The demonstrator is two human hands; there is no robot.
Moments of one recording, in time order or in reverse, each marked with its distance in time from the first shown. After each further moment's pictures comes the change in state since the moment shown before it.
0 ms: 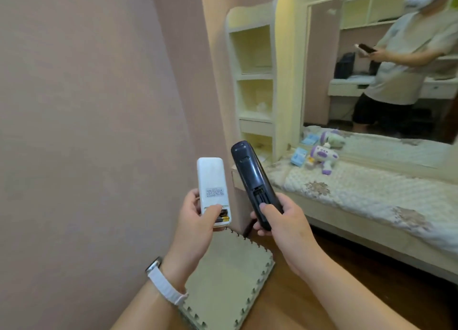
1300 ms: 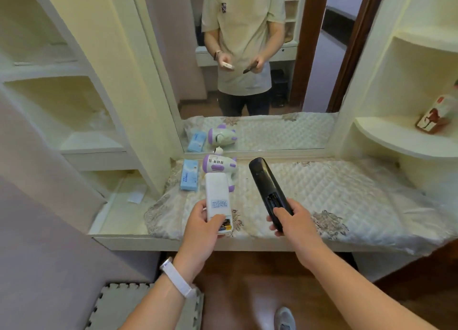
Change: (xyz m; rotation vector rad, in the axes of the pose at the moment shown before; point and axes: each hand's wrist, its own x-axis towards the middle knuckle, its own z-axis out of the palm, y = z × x) left_hand 0.334 -0.138 0.365 0.027 -0.626 -0.295; right_hand 0.313 0.081 -0.295 -0.089 0.672 0.286
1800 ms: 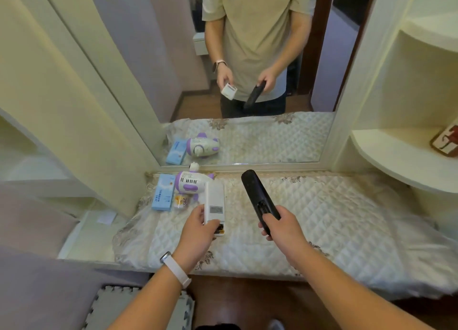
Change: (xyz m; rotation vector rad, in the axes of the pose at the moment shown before) left_hand 0.122 0.009 0.116 0.217 0.057 -0.098; right_hand 0.159 0.007 -0.084 -0.041 -0.130 0.110
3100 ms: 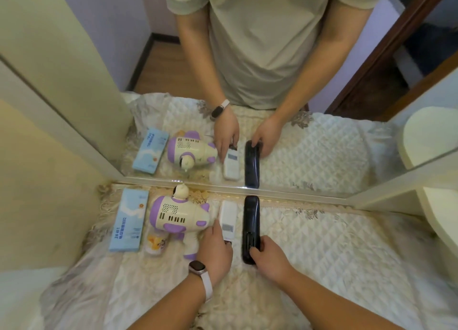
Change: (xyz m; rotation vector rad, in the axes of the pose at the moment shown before) left_hand 0.220 -0.087 0.057 0.567 -0.170 -0.027; right_hand 0.206 0.047 0.064 -0.635 -0.065 0.279
